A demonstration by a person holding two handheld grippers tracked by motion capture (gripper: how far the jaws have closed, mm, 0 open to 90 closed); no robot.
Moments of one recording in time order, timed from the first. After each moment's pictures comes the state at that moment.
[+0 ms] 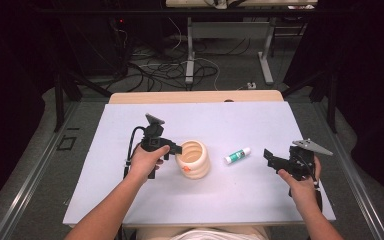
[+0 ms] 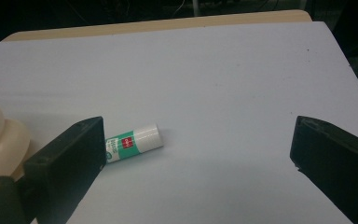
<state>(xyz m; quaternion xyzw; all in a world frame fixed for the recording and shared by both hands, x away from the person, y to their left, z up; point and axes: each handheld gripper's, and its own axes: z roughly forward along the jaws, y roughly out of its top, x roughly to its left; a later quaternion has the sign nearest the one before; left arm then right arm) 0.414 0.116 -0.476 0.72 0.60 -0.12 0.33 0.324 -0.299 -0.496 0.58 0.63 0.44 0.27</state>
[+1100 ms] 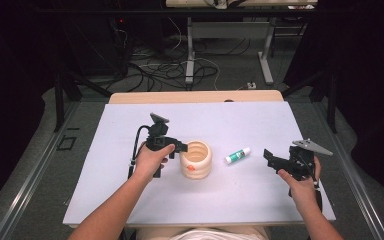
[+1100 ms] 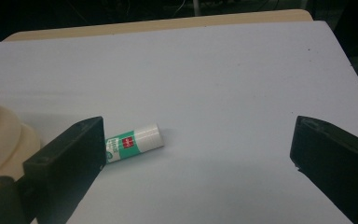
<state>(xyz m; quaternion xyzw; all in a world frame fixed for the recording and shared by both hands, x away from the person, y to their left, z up) 0.416 0.106 -0.475 0.73 0.59 -0.11 0.34 0.324 -0.299 -0.496 0.58 0.63 0.44 0.27</state>
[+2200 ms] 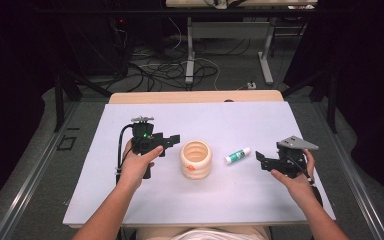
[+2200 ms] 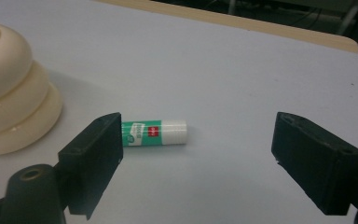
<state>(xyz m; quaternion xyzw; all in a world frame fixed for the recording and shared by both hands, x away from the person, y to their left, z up) 0.381 0.138 -0.446 0.73 0.52 0.06 0.45 0.333 -0.278 -0.491 0.48 0.72 0.42 0.27</state>
